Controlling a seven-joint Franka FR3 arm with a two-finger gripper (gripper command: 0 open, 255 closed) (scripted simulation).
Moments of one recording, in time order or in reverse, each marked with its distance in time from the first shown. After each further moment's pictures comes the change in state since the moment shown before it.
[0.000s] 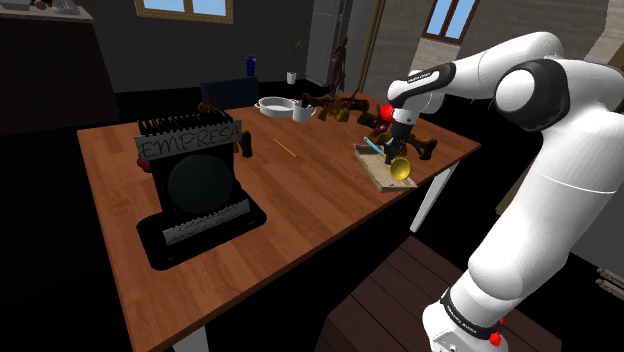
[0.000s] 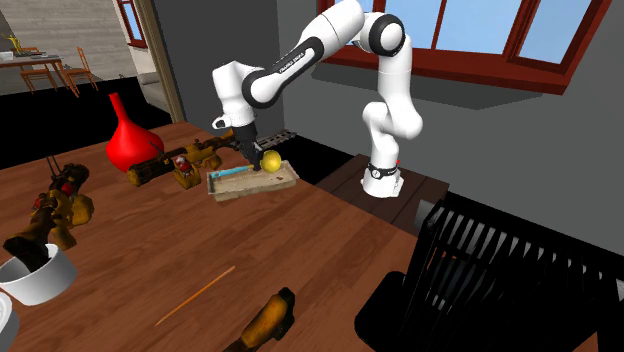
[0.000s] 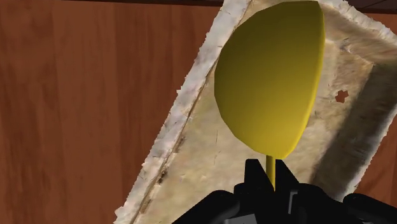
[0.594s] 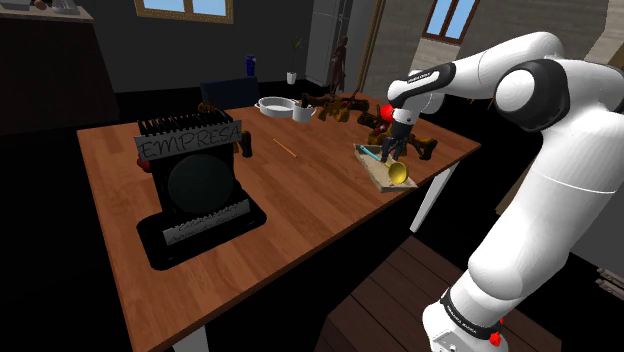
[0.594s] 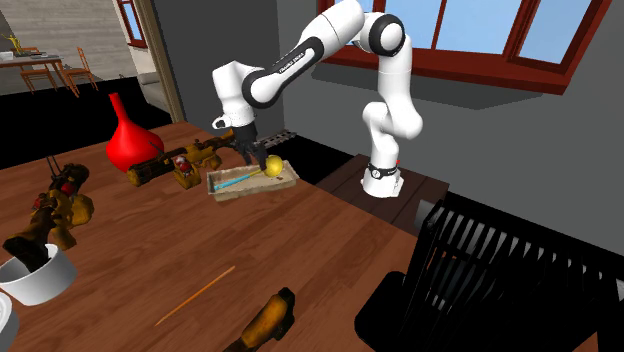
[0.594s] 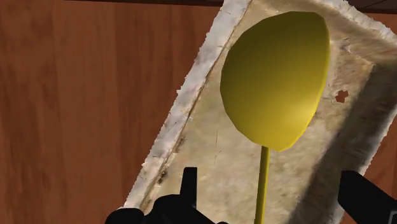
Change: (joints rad) arm 0.000 0.000 0.000 0.000 0.000 0.001 0.000
